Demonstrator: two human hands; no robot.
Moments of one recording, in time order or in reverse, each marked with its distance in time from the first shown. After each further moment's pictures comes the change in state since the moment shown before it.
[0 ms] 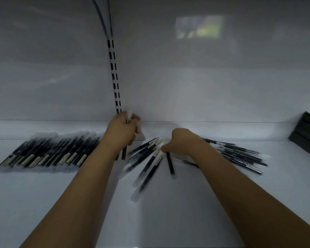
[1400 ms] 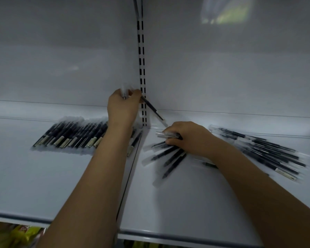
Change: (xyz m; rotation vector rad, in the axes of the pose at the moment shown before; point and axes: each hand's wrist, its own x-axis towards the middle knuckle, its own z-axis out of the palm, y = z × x) left_hand -0.001 0.012 -0.037 -0.222 0.398 -0.051; right_hand 0.007 -0.014 0.028 0.024 0.144 -0.576
